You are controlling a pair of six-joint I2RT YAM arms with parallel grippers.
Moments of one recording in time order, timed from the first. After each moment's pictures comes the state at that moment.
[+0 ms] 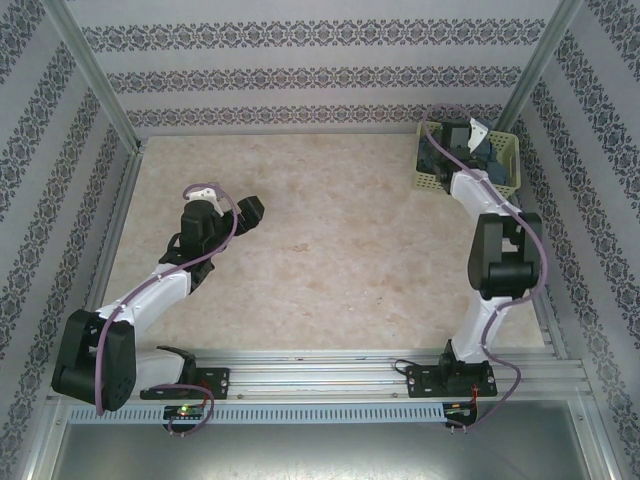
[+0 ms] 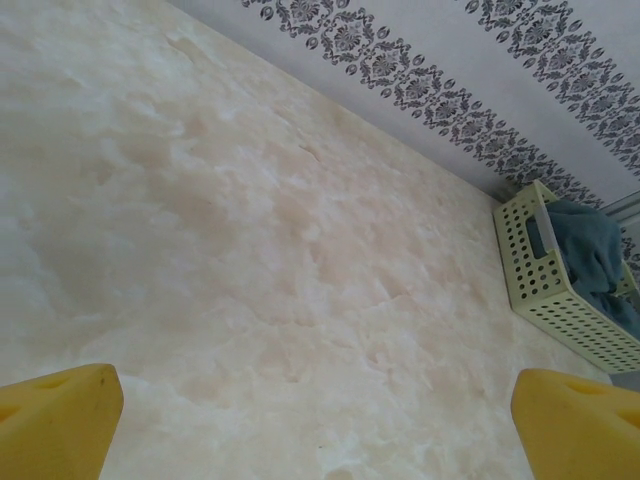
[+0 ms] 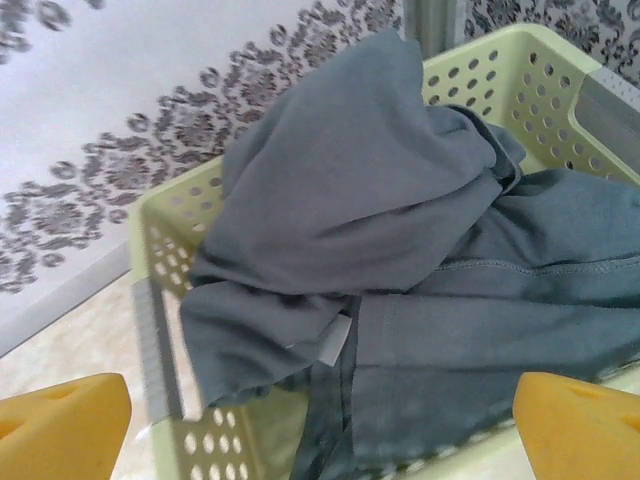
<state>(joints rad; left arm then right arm) -0.22 1.24 0.63 0.23 0.09 -0.65 -0.02 1.93 1.49 -0.17 0.36 0.55</state>
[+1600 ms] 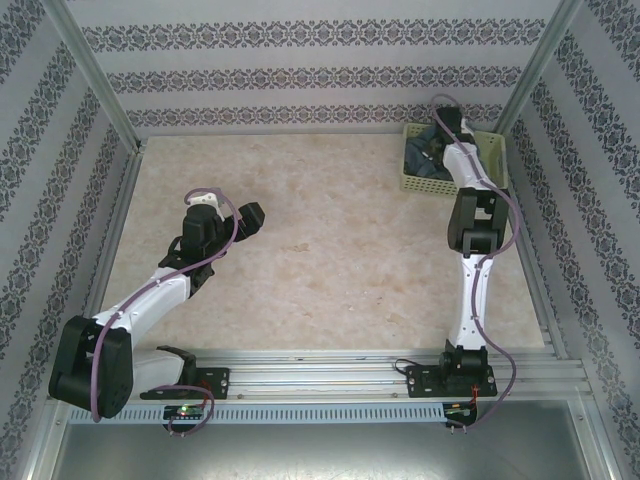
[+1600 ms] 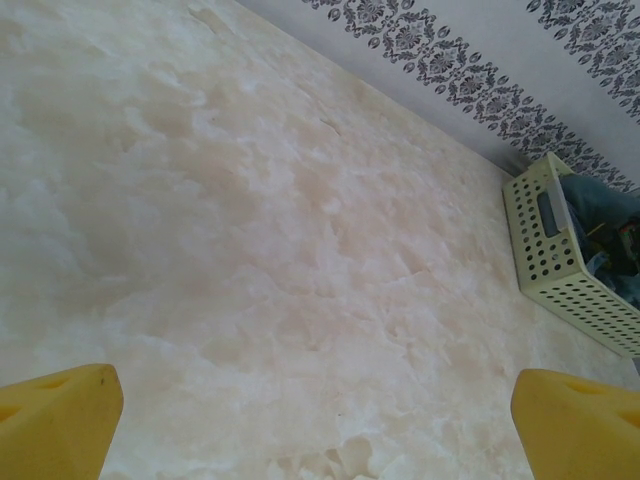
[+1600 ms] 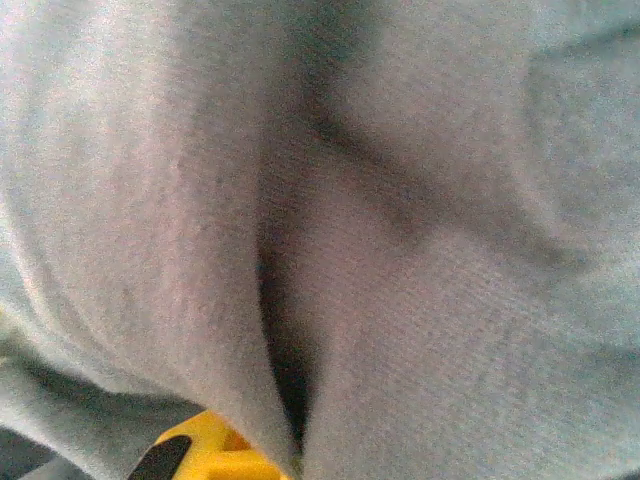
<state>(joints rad) -0.24 1.21 0.61 0.16 0.06 -0.66 -0.05 2.46 2.18 -0.61 0.18 0.68</state>
